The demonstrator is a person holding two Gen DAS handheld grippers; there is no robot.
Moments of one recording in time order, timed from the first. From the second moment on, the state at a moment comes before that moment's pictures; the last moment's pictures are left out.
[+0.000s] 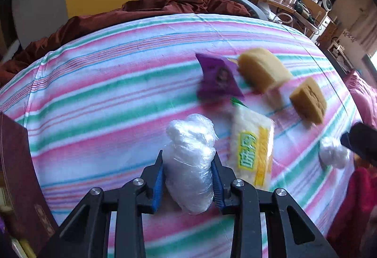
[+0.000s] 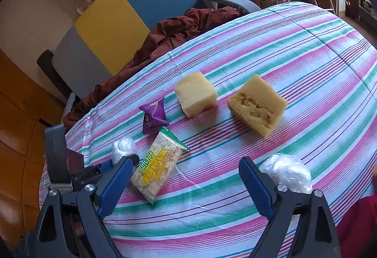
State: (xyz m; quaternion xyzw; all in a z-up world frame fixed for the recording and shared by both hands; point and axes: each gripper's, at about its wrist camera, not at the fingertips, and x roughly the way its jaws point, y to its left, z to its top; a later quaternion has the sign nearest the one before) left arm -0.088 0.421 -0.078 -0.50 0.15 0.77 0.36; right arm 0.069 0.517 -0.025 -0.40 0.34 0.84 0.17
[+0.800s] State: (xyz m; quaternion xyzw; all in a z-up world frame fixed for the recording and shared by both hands) left arm 0.042 0.325 -0.081 -0.44 0.17 0.76 0.44; right arm 0.000 0.451 -0.065 -0.52 0.18 0.82 0.13
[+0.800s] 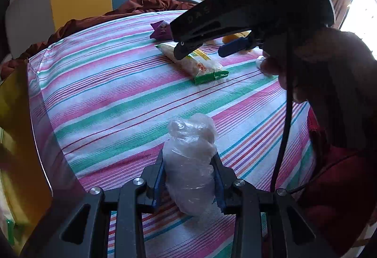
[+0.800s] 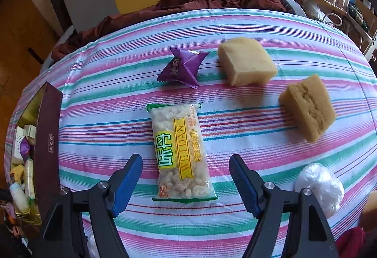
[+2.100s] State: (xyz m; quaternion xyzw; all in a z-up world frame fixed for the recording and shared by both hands) left arm -0.019 0.140 0.011 -0.38 0.04 0.90 0.21; right arm 0.004 0.430 -0.081 -0.55 0.06 0.82 0.14
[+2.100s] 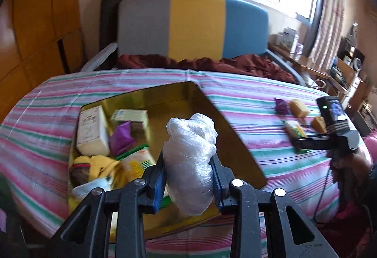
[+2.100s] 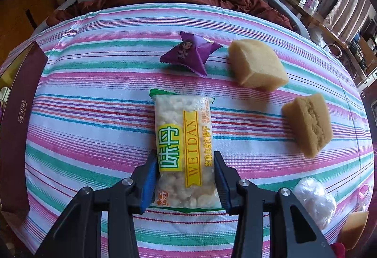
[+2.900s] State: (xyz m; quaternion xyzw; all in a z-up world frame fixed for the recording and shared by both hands) left arm -0.122 0.107 -0.062 -0.47 0.03 0.87 0.11; right arm 0.002 0.417 -0.082 -0.55 0.03 0.82 0.15
